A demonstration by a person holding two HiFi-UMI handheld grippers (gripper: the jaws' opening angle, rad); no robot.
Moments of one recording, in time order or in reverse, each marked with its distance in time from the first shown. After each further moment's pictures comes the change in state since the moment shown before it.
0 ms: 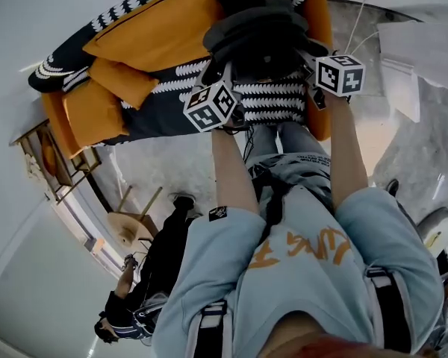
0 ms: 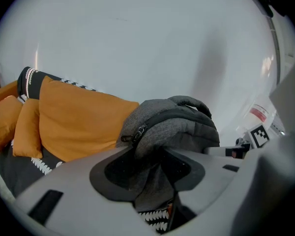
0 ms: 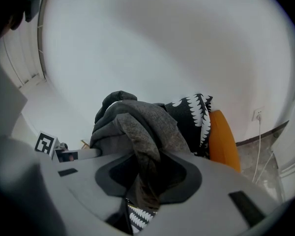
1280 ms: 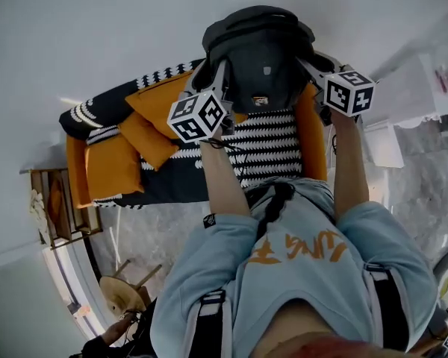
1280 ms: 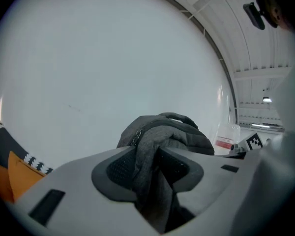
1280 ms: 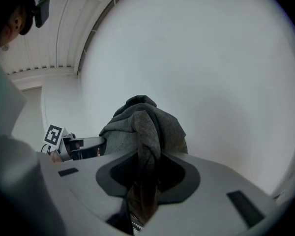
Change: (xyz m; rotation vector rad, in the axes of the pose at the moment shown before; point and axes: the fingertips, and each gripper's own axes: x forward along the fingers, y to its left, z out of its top) left arm -0.155 -0.116 0.242 0.226 -0.480 -0.311; right arm -0.161 0.160 0.201 -0.357 -0.406 0.013
